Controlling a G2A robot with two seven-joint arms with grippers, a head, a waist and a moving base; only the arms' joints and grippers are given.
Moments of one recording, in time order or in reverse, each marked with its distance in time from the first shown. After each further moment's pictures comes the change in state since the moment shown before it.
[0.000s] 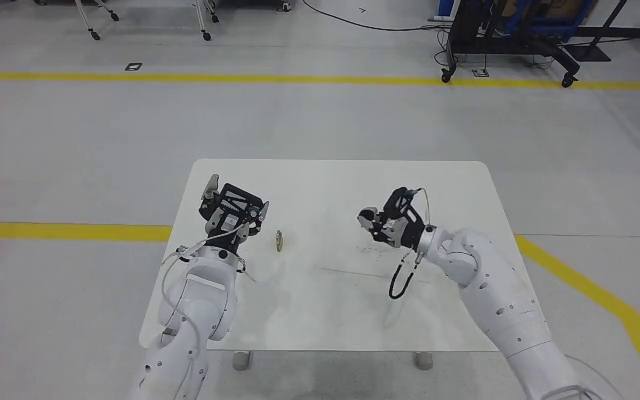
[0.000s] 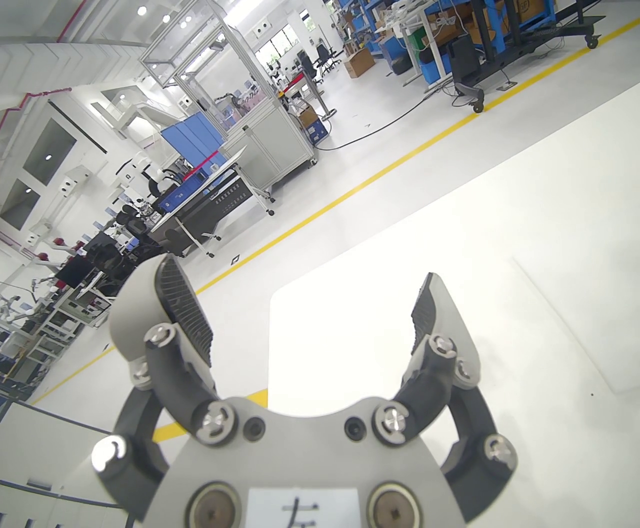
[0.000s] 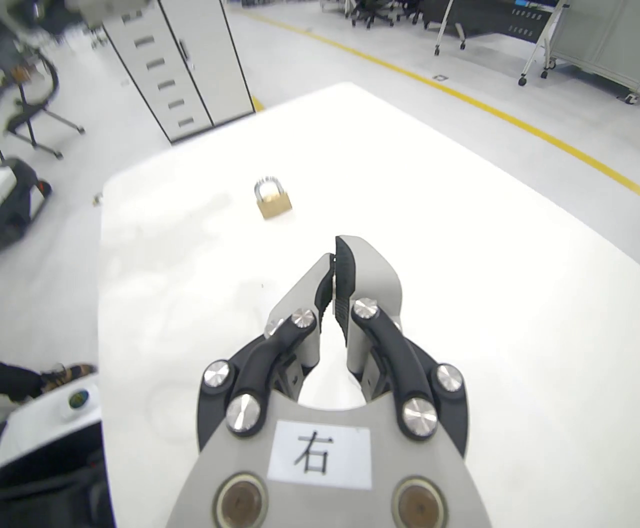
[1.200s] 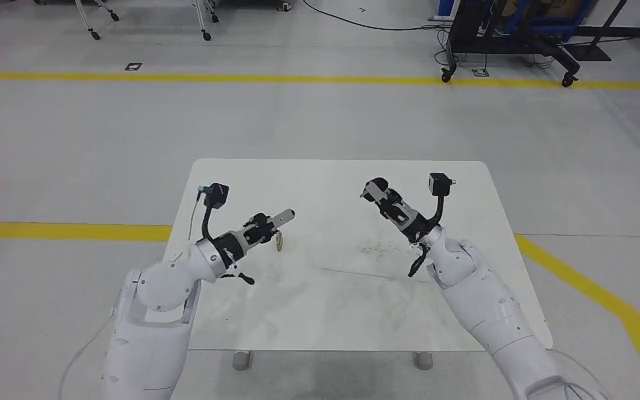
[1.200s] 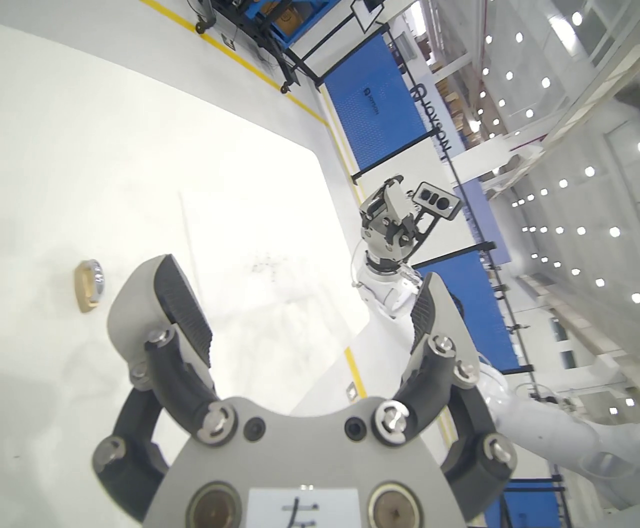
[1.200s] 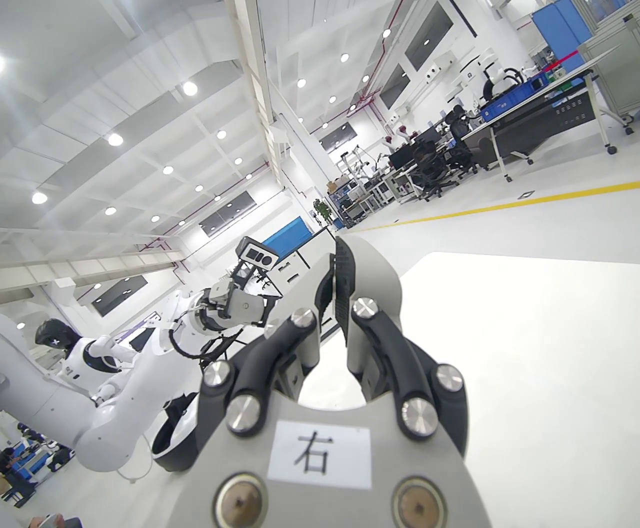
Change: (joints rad) left arm -0.079 -0.033 -0.181 0.178 -1.729 0.023 -0.472; right arm 0.027 -0.055 -0.077 0.150 0.695 -0.181 -0.139
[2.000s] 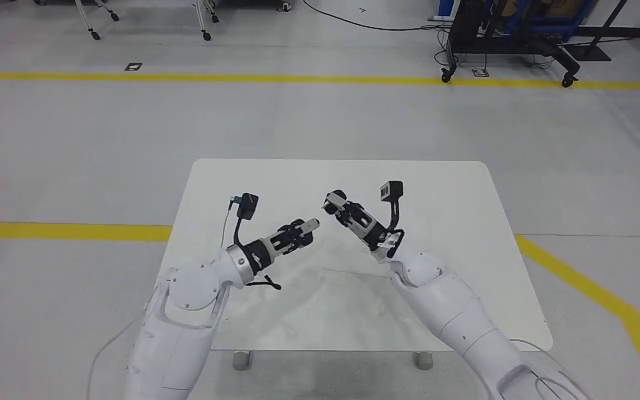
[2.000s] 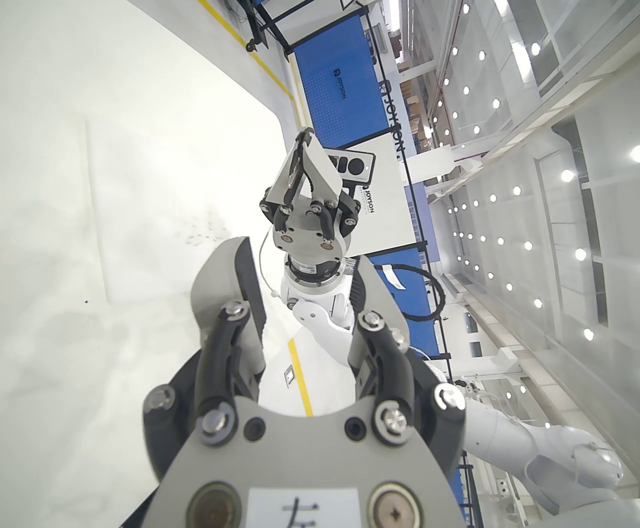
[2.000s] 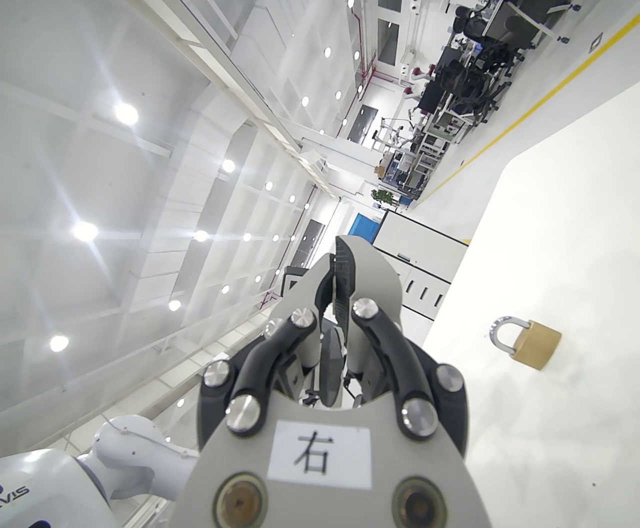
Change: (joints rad) left arm -0.026 0.009 0.142 0.046 -0.052 0.051 0.083; right arm 0.077 -0.102 -0.213 0.100 0.649 0.201 0.345
